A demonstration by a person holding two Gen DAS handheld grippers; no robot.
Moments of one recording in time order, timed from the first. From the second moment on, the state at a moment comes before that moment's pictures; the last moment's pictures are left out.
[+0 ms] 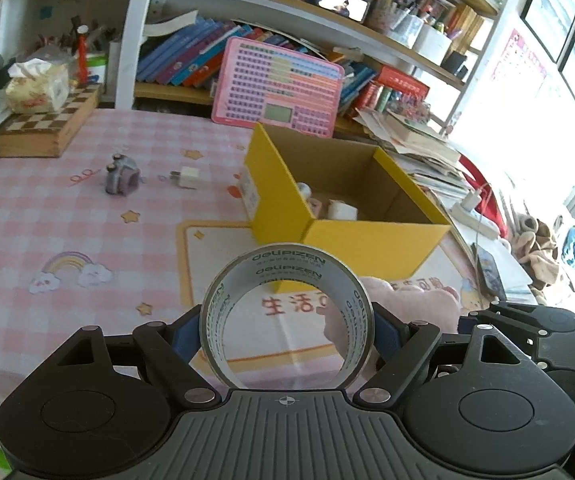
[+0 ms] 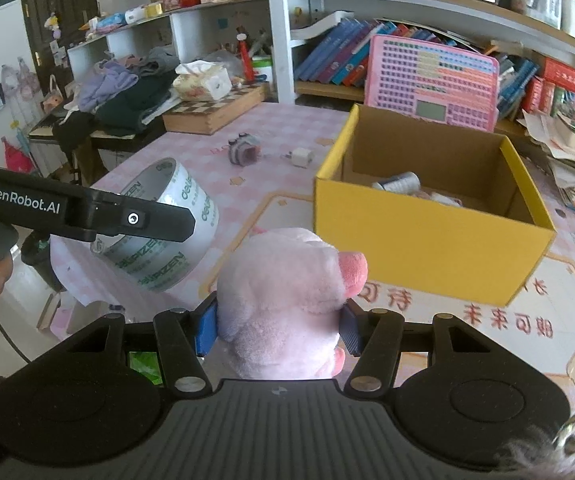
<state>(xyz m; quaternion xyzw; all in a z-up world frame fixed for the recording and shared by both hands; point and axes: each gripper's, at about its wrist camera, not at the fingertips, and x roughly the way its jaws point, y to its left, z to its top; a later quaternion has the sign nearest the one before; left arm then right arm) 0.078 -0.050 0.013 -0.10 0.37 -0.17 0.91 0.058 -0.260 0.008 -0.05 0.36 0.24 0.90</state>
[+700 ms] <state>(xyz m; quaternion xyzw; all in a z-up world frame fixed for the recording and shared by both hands) 0.076 -0.119 0.009 -0.07 0.39 -0.23 0.89 0.032 -0.324 0.002 -0.01 0.38 0.18 0.91</state>
